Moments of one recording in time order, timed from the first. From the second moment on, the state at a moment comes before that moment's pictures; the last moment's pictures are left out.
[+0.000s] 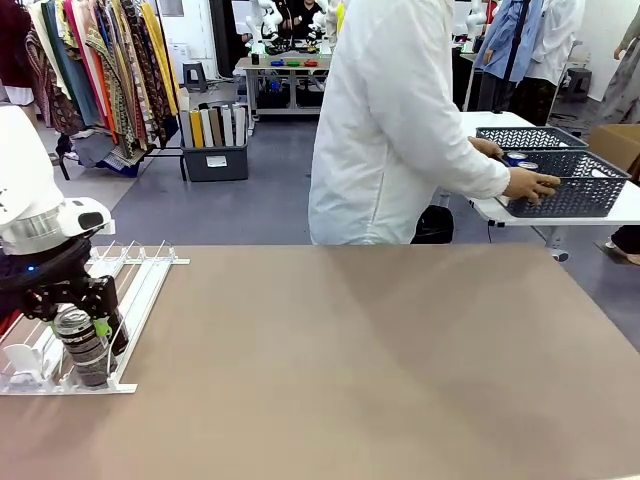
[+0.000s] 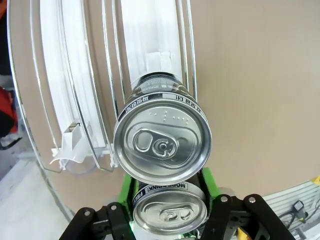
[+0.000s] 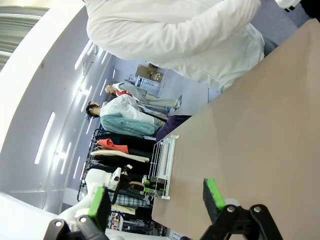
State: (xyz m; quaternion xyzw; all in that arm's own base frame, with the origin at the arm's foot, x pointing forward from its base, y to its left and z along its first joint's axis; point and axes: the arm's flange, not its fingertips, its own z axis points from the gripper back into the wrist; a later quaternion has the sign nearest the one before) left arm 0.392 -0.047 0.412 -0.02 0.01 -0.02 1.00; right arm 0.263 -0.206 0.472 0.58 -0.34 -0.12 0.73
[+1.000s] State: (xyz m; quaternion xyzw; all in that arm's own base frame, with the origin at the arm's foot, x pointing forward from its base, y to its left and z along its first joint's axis) left arm 0.350 -0.037 0.548 0.00 -0.11 -0.04 0.99; right arm 0.263 -0.206 0.471 0.58 -0.34 -0.12 0.73
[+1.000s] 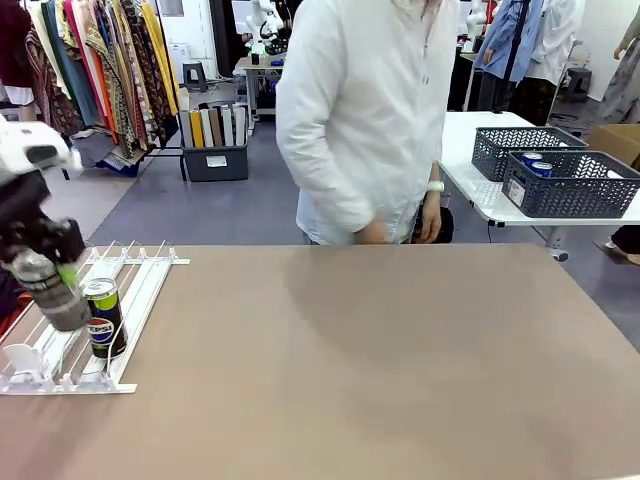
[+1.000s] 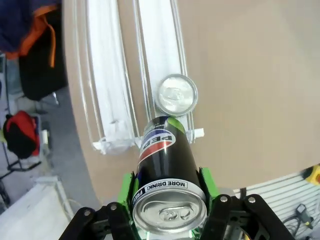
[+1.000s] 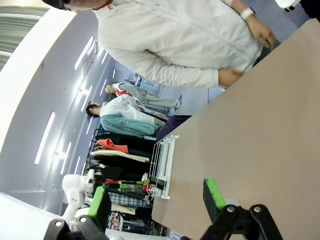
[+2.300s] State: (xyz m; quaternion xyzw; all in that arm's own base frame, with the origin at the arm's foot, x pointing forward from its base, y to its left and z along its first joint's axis) left arm 0.327 -0.015 0.596 -0.04 -0.21 -0.01 0.98; right arm 0.264 -0.206 0.471 0.58 -0.34 -0.12 0.73
